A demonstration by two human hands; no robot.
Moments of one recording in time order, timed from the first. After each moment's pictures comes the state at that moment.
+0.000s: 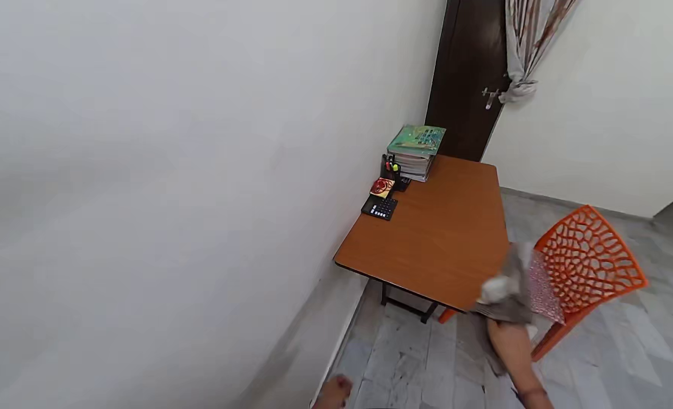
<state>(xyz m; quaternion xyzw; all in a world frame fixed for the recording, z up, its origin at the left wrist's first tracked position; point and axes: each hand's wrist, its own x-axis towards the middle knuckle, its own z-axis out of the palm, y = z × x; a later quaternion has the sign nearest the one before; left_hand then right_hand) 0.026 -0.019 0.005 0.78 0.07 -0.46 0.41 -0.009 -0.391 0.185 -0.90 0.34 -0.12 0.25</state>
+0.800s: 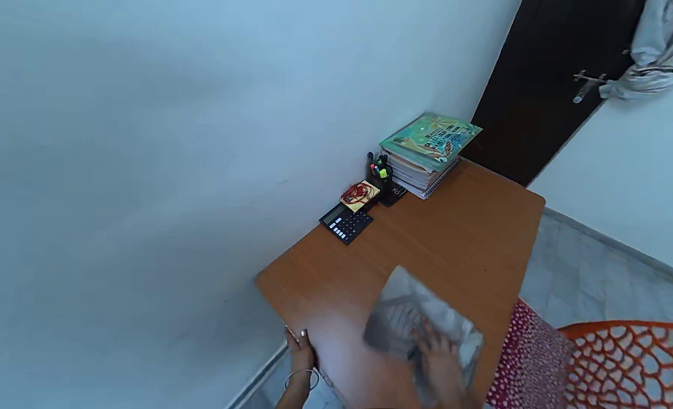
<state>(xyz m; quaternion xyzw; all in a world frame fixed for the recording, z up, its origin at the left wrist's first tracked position) 0.187 -0.293 0.036 0.66 0.47 0.01 0.58 0.186 -0.584 0.062 -0.99 -0.11 0.04 0.12</state>
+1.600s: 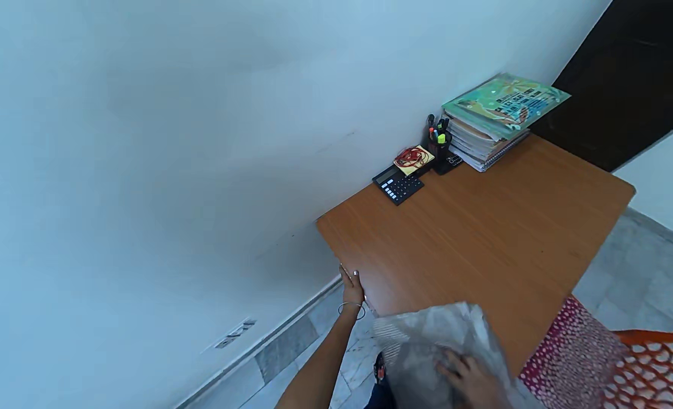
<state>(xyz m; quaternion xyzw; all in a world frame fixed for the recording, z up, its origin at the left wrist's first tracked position) 0.187 -0.286 0.044 0.67 0.44 -0.05 0.59 0.096 -0.609 0.075 -0.91 -0.36 0.15 0.17</state>
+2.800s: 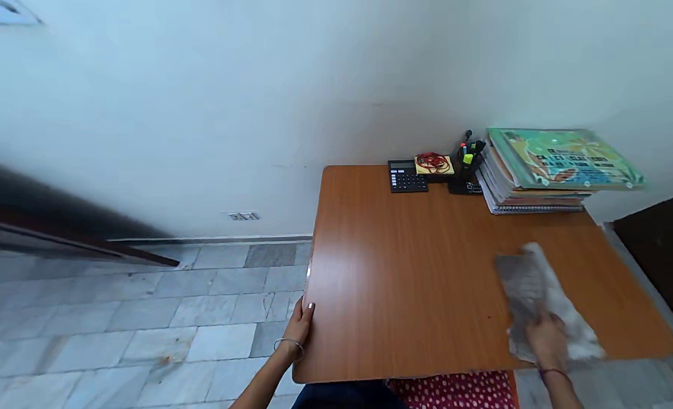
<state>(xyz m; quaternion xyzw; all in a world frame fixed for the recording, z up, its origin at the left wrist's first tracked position) 0.082 -0.519 0.076 0.53 0.62 0.07 0.58 0.480 -0.836 0.073 -0.97 -0.08 0.13 0.17</state>
